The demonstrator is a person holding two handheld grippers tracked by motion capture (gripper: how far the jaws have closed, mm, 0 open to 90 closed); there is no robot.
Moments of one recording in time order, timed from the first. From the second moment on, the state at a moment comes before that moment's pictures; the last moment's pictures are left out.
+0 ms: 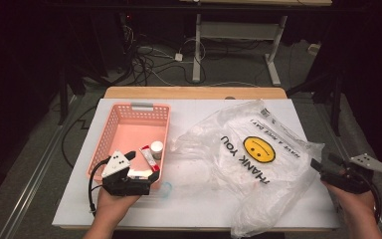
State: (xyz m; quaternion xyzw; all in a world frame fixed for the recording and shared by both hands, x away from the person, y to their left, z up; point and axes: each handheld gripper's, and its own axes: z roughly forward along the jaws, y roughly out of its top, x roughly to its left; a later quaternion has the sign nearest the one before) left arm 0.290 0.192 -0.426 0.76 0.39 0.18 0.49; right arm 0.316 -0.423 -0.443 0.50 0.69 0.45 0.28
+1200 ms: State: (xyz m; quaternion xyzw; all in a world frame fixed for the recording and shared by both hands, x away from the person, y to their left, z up) left arm 0.287 0.188 -0.426 0.77 0.39 0.18 0.47; right arm 0.357 -0.251 -0.426 0.36 0.78 0.48 0.20
